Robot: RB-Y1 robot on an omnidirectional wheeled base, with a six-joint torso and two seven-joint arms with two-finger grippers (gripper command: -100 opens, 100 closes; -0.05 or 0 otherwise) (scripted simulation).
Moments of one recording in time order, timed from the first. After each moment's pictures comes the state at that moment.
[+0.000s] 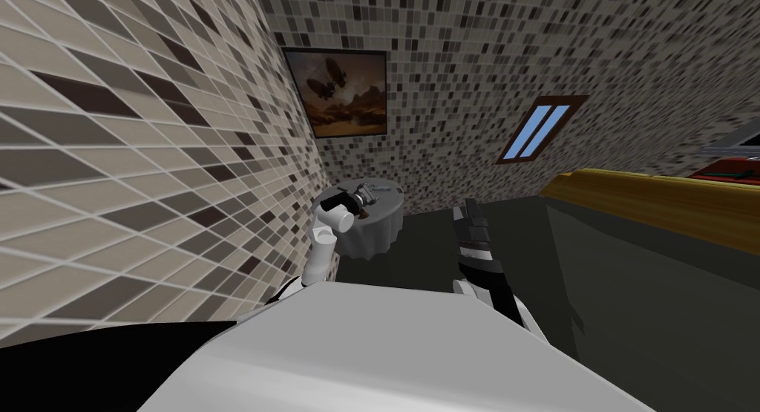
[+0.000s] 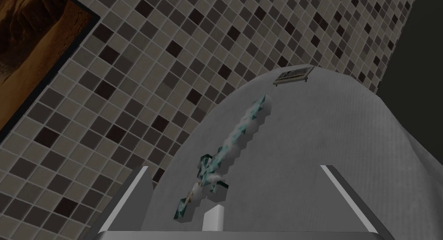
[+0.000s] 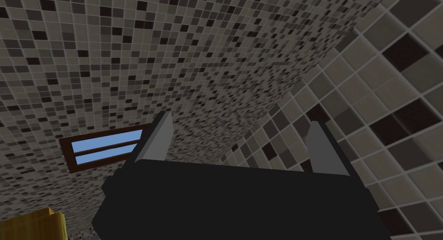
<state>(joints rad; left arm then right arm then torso) -0.31 0.19 -0.13 -2.22 0.25 1.01 0.80 0.55 -0.04 0.01 -2.27 0.05 -0.46 0.10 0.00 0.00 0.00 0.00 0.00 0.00</state>
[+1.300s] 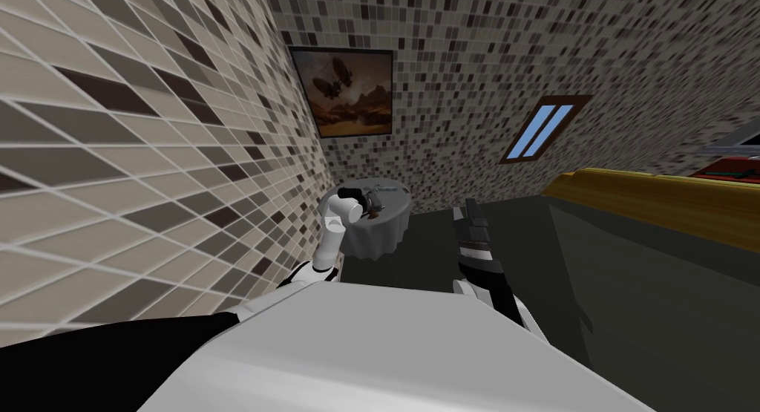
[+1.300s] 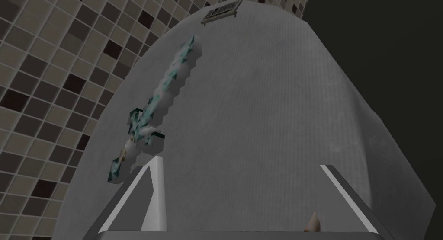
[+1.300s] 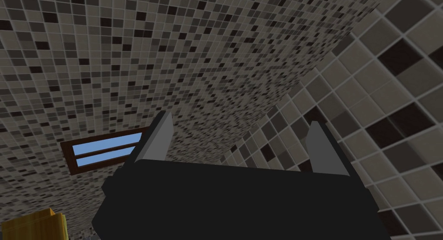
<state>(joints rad) -0.46 0.17 -0.17 -2.09 0.29 1.34 0.85 0.55 -0.04 0.01 -2.27 0.05 -0.46 0.10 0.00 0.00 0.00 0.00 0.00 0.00</state>
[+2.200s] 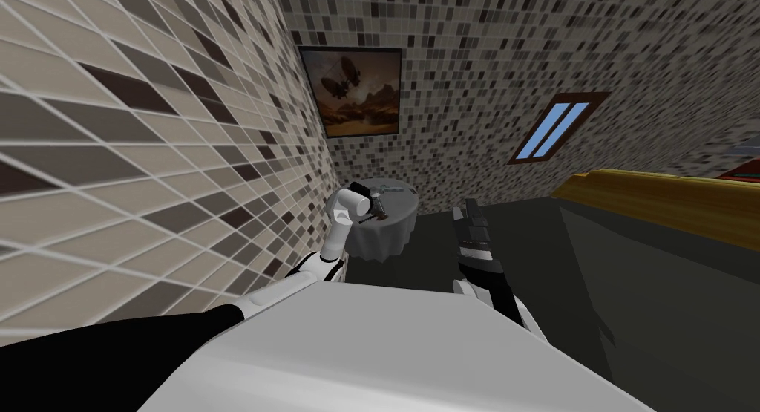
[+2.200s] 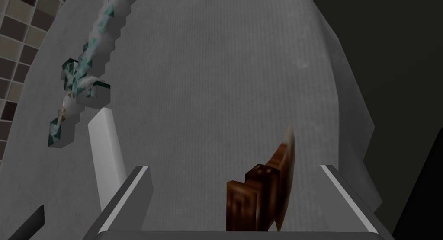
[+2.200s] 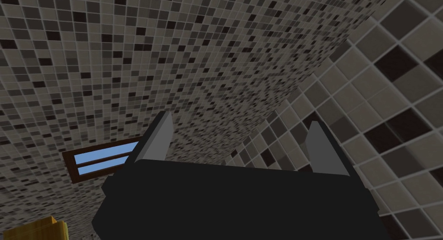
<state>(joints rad) -0.58 0.14 -0.20 -1.97 0.33 1.59 0.87 0.55 -0.04 0.01 -2.27 0.05 -0.46 0.10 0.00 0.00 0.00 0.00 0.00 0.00</state>
